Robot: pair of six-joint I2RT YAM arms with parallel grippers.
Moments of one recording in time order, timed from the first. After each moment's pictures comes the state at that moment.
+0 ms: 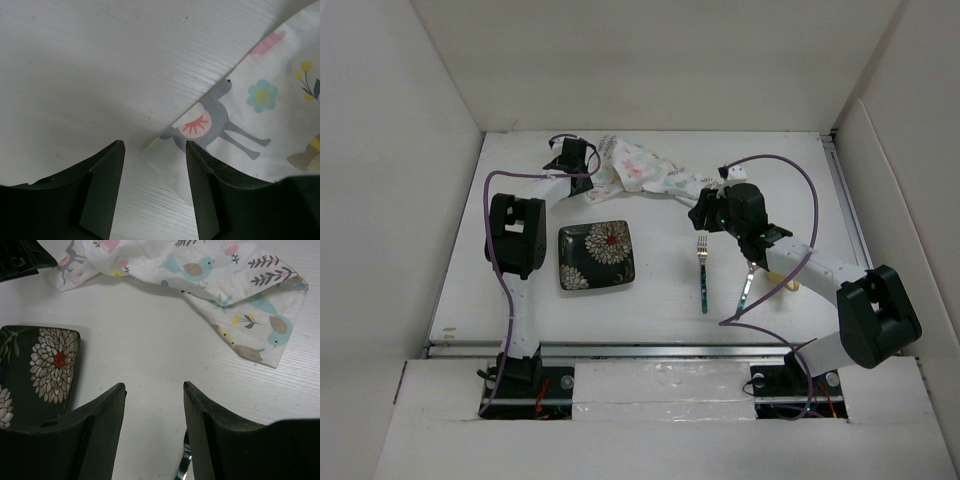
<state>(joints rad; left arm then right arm) -0.20 2.17 1.61 -0.32 -0.33 -0.48 0.47 1.45 0.85 0.19 0.01 0.35</state>
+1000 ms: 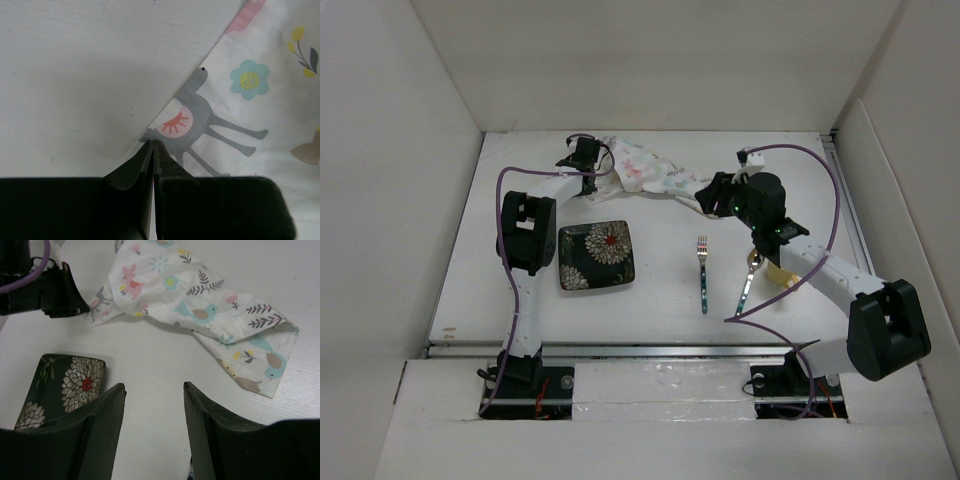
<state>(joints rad) -0.26 2.26 1.74 -0.42 -0.40 -0.33 0.39 1.39 0.88 0.24 -0.09 0.37</state>
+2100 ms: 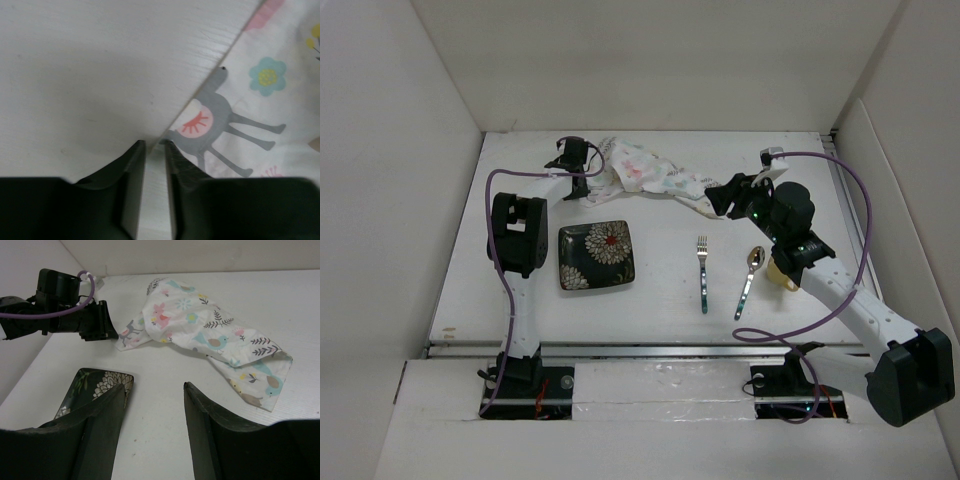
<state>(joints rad) -0.20 2.20 1.65 -0.40 -0.28 -0.36 0.38 1.13 0.82 0.23 -0.14 0.38</state>
